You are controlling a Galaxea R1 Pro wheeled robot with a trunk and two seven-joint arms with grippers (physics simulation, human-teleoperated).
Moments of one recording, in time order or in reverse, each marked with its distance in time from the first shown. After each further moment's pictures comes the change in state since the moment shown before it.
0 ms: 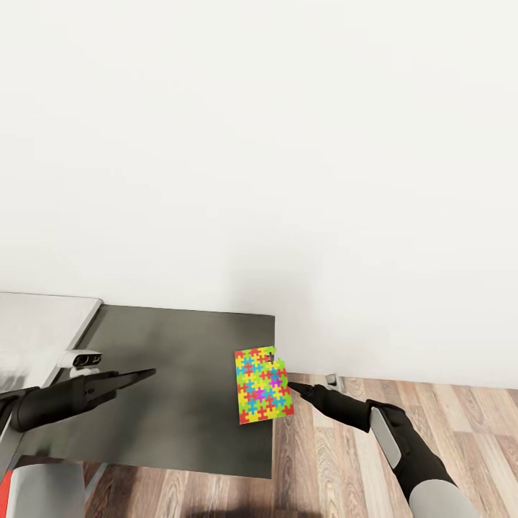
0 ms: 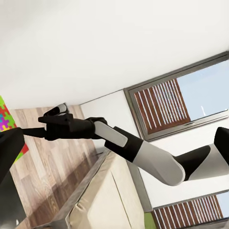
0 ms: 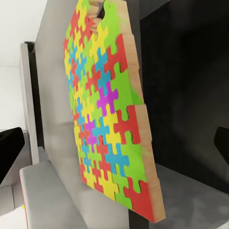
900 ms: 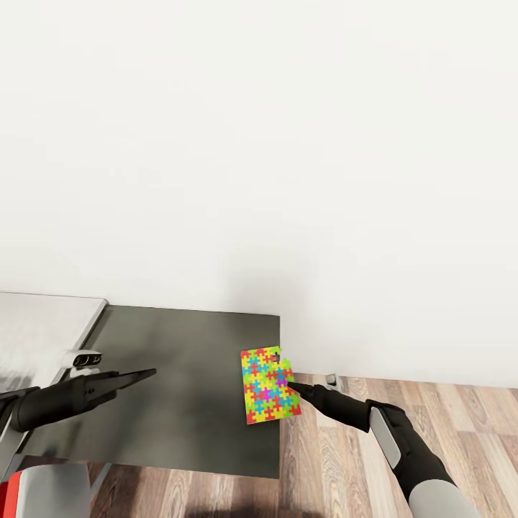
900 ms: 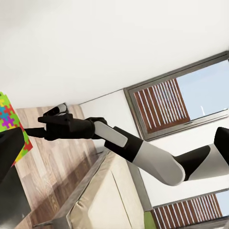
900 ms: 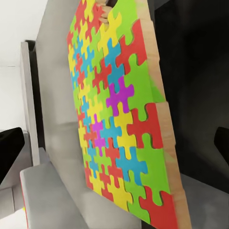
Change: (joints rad) left arm 0.000 -0.001 -0.001 0.000 0.000 0.000 0.000; right arm 0.000 0.001 0.000 0.000 0.000 0.000 0.000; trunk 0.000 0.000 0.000
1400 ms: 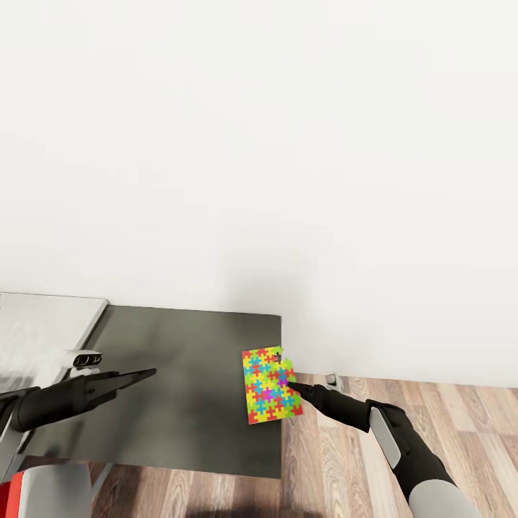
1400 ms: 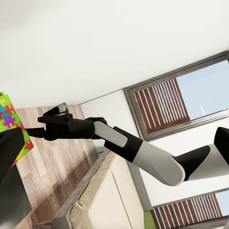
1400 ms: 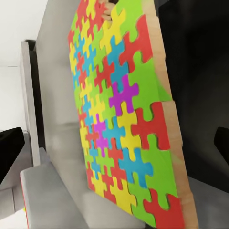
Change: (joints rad) left arm 0.000 -0.001 0.000 0.000 0.000 0.000 0.000; right arm 0.000 0.000 0.000 0.000 0.000 0.000 0.001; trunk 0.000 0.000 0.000
